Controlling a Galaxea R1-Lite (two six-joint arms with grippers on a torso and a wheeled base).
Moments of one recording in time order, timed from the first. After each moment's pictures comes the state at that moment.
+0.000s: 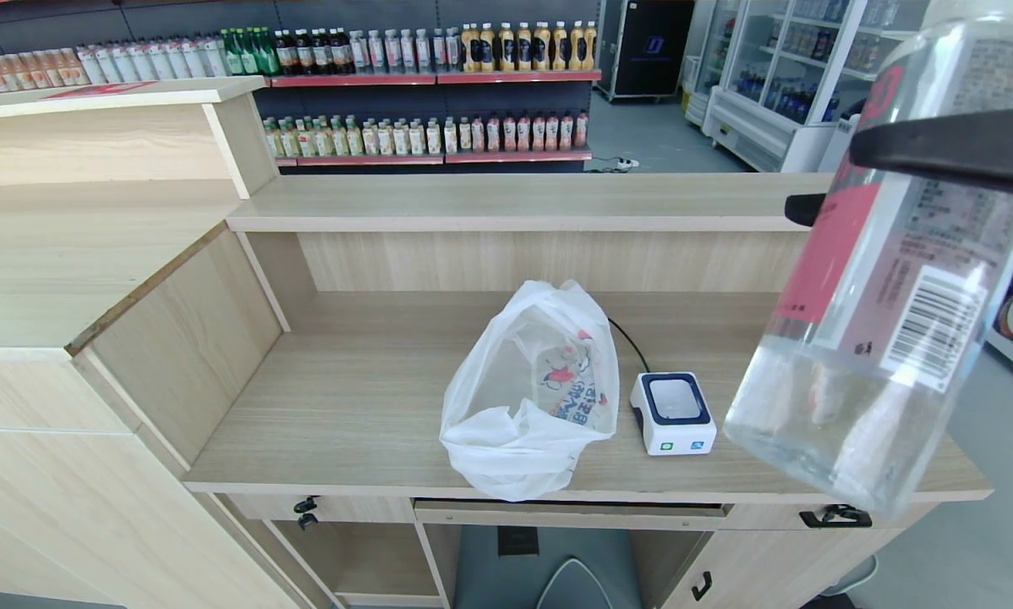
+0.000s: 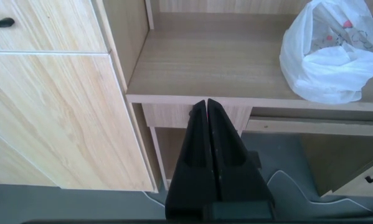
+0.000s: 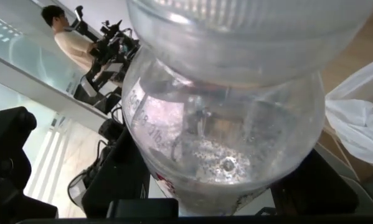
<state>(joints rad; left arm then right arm) 0.00 0.00 0.00 0.00 0.01 0.01 0.53 1.23 -1.14 -0.09 0.71 0.50</state>
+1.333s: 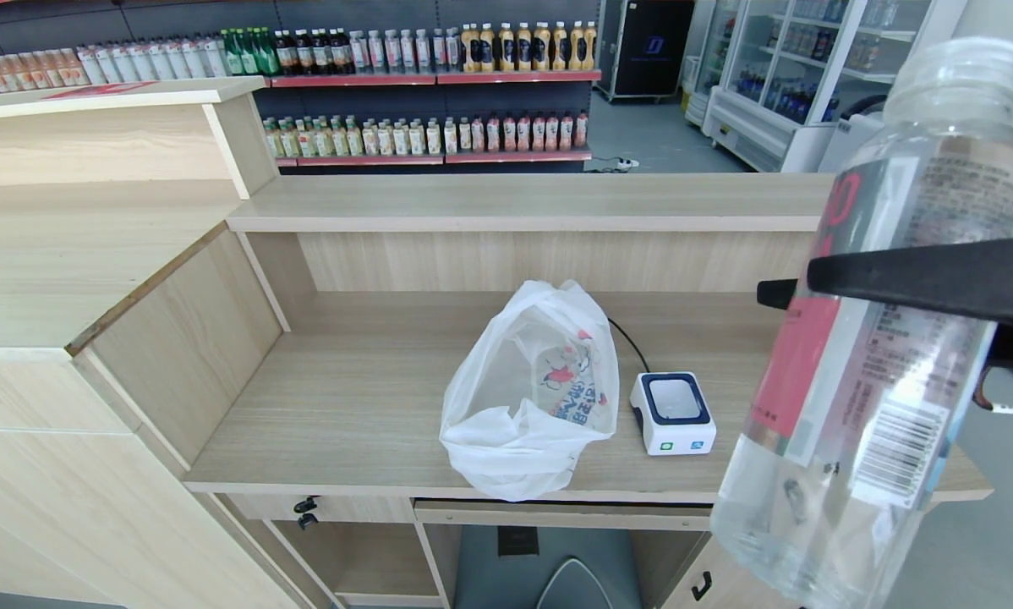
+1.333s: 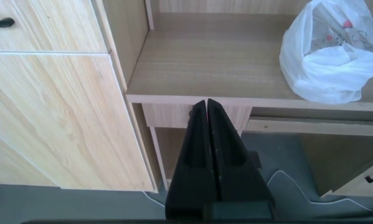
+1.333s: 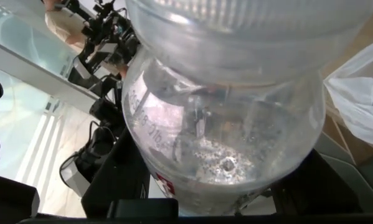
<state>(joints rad) 0.00 0.00 0.00 0.00 0.01 0.01 0.59 1.21 -1.02 -0.11 0.67 0.44</state>
